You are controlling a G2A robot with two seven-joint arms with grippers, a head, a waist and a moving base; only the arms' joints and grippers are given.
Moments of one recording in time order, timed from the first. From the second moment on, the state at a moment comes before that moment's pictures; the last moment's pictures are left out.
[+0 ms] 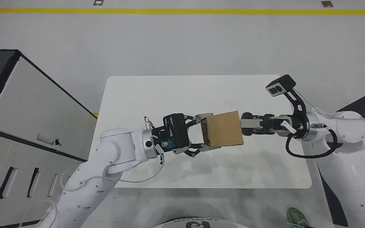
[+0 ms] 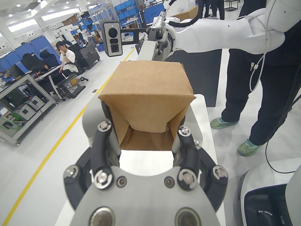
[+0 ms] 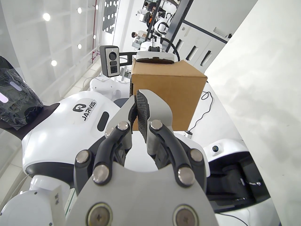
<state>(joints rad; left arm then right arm) 1.33 -1.07 -1.09 -2.14 1.18 -0.72 -0.15 -1.38 -0.88 1.53 -1.90 0.70 -0.08 1.31</state>
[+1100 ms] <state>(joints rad) 1.33 -1.07 -1.08 -2.14 1.17 -0.71 -0.14 -1.39 -0.88 1.52 -1.91 0.69 -0.07 1.32</state>
